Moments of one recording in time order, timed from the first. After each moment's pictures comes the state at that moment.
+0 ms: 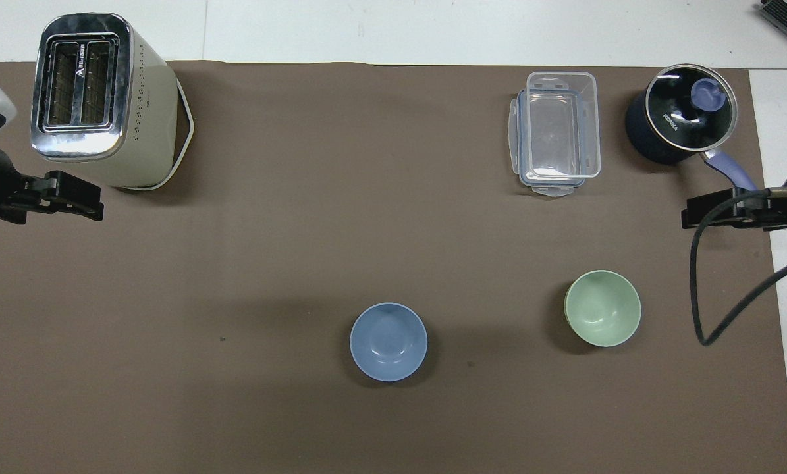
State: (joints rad) left arm -0.09 0.05 -0.01 -1.52 -0.02 1.52 -0.08; right arm -0.10 -0.05 0.14 -1.55 0.01 1.55 0.09
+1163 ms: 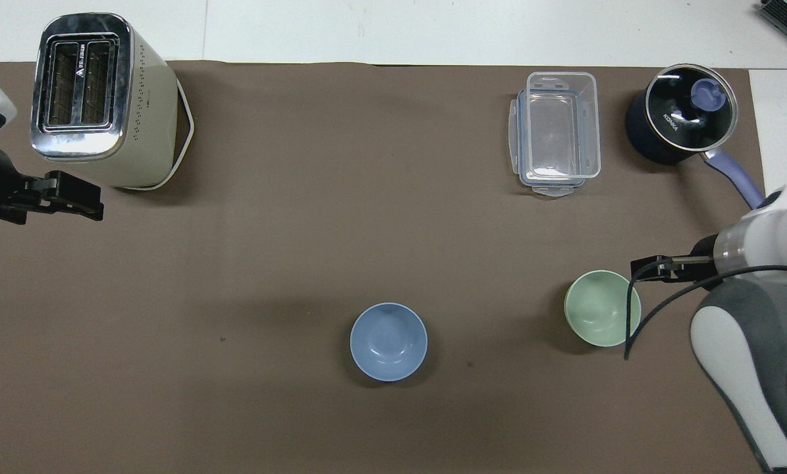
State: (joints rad) left arm -0.09 0.05 -0.01 -1.52 -0.02 1.52 -0.08; right arm -0.17 -0.14 0.13 -2.17 0.01 1.97 0.01
